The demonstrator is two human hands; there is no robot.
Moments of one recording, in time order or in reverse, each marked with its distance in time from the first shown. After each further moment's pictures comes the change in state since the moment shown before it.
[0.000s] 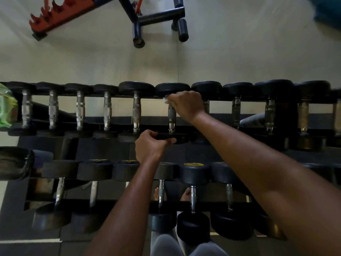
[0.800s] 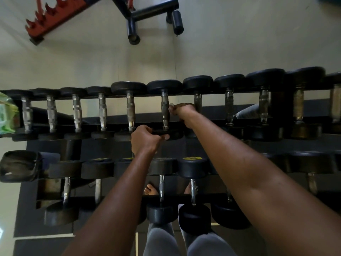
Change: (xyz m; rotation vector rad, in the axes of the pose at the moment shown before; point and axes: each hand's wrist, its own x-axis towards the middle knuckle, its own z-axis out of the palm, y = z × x) left_hand 0.007 0.013 0.003 0.157 0.006 0.039; right_hand -0.028 0.019 0.026 1.163 -0.375 1.117
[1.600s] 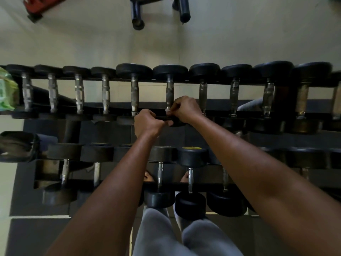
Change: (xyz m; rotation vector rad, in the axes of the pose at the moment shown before) left_hand 0.002 -0.003 -0.005 -0.010 -0.016 0.057; right_hand -0.036 0.025 0.014 -0.727 0.077 -0.394
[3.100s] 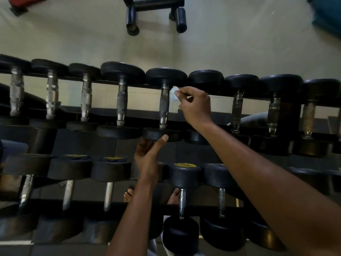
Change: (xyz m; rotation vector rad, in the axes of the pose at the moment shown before) left_hand -0.012 -0.059 0.105 -1.219 -0.018 -0.190; right_hand 0.037 0.022 -0.015 0.347 0.432 -0.217
